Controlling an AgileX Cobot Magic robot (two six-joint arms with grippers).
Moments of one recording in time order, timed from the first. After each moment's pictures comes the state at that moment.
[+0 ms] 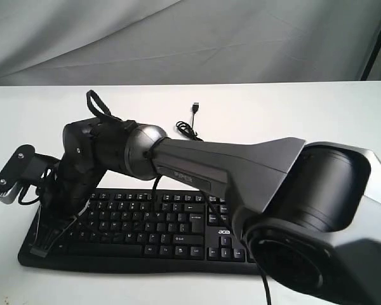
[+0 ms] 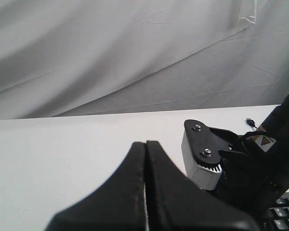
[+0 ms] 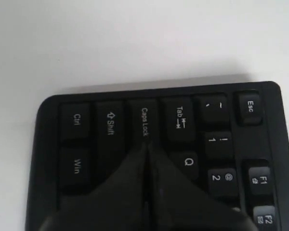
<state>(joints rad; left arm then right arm) 0.04 0.00 0.00 0.03 0.16 -0.02 1.09 2.50 -2.09 0.34 0.79 -0.68</state>
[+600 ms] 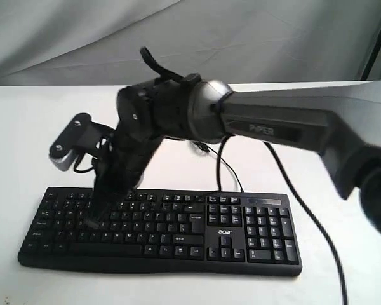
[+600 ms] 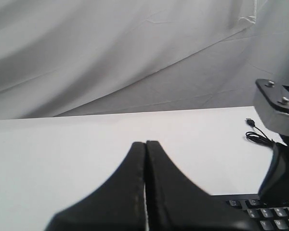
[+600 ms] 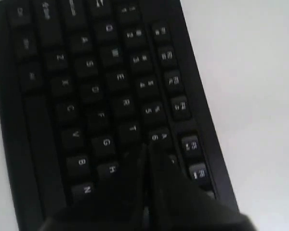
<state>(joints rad) 0.04 0.00 0.00 0.03 0.16 -0.02 1.00 2.21 -1.70 0.24 0.73 -0.57</state>
